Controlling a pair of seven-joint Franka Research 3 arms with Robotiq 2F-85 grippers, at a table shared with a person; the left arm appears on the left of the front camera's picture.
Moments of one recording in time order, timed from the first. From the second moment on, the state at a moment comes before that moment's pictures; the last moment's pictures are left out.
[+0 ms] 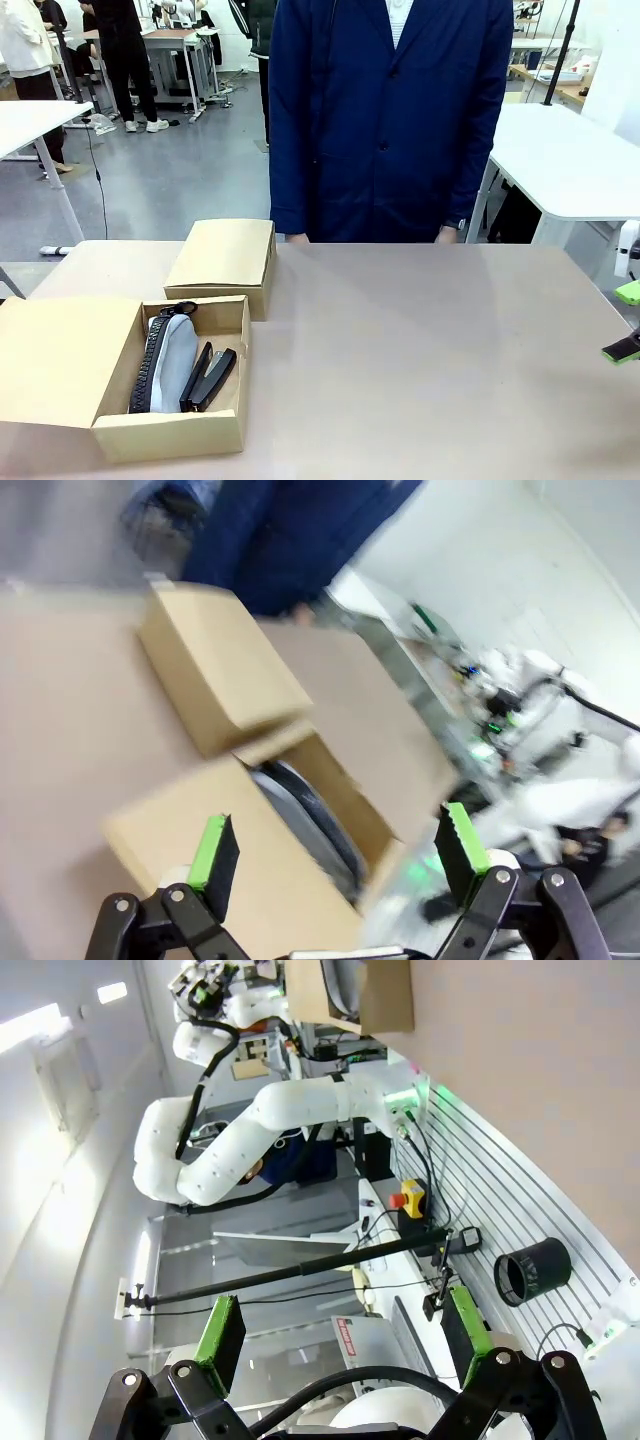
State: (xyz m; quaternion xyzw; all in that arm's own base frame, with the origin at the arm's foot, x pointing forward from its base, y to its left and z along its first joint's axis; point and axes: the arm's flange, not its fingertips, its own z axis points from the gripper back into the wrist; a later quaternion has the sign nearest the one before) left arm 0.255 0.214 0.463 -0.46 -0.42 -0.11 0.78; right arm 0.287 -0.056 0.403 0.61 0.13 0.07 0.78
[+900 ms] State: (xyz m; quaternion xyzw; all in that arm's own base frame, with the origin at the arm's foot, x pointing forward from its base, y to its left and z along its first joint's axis) left arm 0.264 0.171 0.499 -0.22 -0.60 -0.49 0.59; right arm 0.287 -0.056 0.403 0.61 0.13 0.07 0.78
